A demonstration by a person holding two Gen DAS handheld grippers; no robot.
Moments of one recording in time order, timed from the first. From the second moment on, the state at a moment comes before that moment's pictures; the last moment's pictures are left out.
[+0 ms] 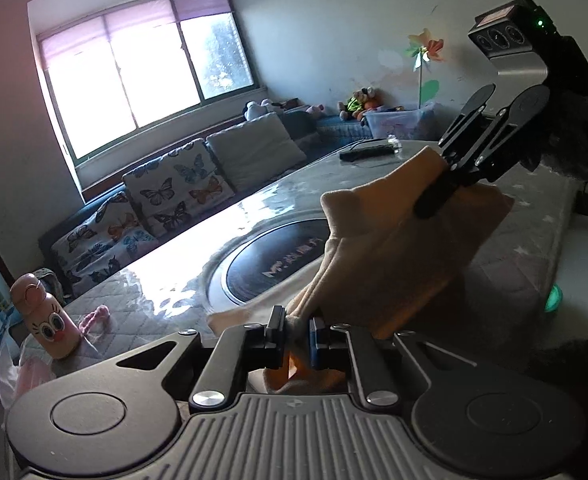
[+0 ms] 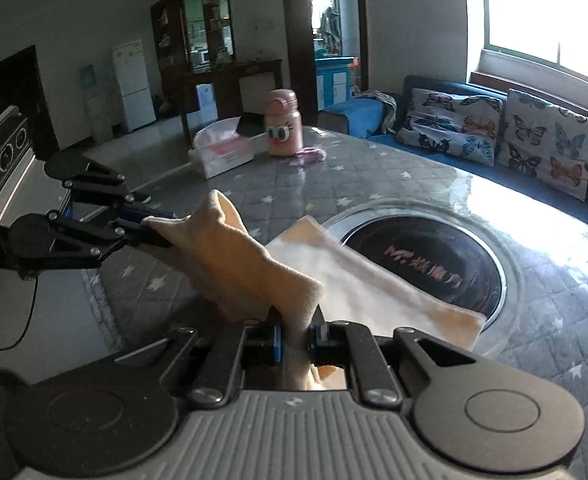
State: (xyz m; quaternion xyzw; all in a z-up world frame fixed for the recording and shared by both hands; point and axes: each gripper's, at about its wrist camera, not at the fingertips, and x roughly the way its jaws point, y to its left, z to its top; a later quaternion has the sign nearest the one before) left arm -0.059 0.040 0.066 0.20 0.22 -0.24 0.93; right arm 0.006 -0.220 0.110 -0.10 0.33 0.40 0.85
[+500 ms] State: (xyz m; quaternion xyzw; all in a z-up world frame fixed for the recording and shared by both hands) left arm 0.096 0.035 0.011 0.18 0.32 -0.20 0.91; right arm 0.148 -0.203 0.051 -0.06 0.40 0.35 0.85
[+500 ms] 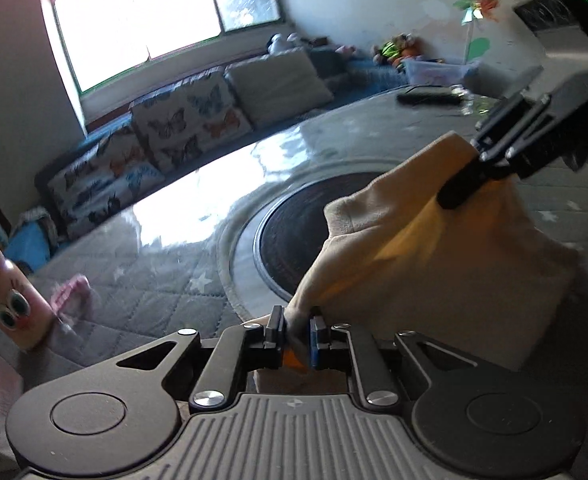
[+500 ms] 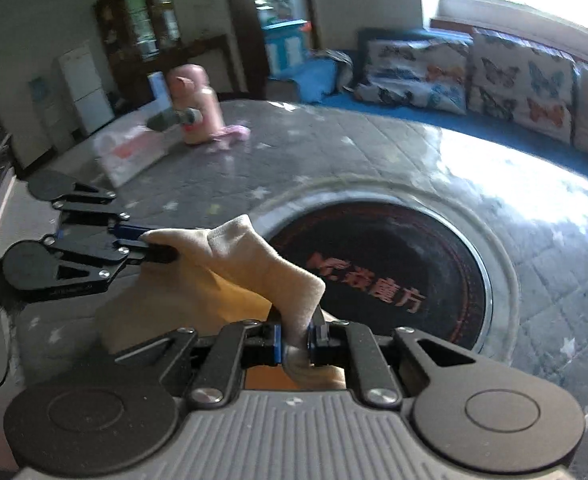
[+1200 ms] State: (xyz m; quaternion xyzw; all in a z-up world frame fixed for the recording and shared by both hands) left arm 0.107 0.061 0.016 0.13 0.32 -0.11 0.93; right arm 0.116 -0.283 0.017 0.04 0.39 0.22 0.89
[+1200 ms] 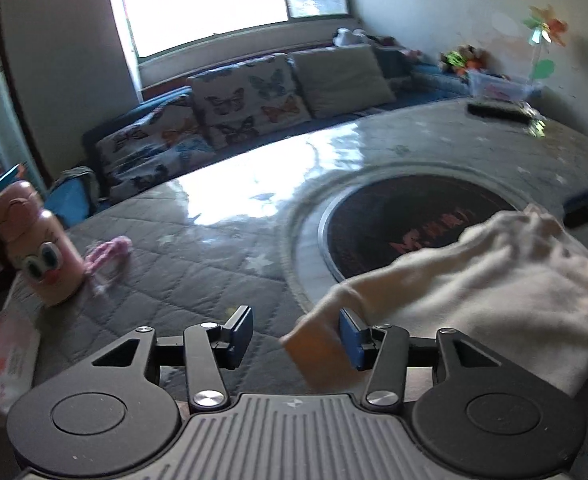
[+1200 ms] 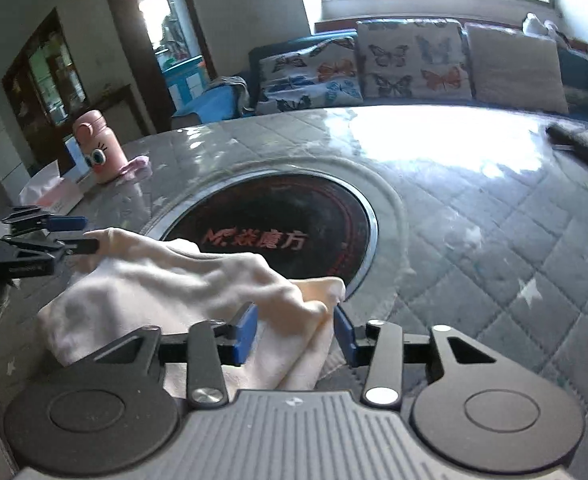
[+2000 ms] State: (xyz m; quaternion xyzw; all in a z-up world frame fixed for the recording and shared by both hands) left arm 0.109 0.043 -0.003 0.06 0.35 -0.14 0.92; right arm 0.125 -0.260 0.002 -0.02 0.39 0.16 0.91
